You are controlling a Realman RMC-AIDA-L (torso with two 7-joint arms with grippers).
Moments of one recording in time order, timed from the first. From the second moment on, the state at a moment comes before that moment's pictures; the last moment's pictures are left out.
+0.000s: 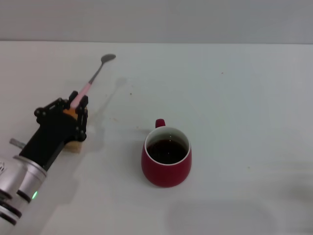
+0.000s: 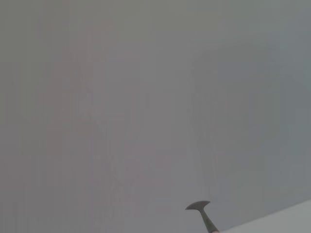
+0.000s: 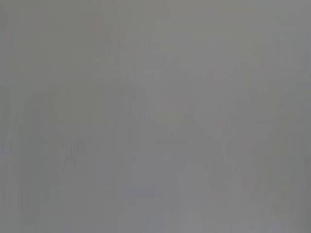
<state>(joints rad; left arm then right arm) -0.19 -2.04 2.35 0.48 -0.53 1.13 0.07 0.03 2.08 0.04 0.26 -1.59 -1.64 0.03</state>
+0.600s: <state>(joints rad) -0.19 -2.06 2.21 0.51 -0.54 1.17 0.23 0.04 2.08 0.03 0.27 -1.59 -1.63 0.03</state>
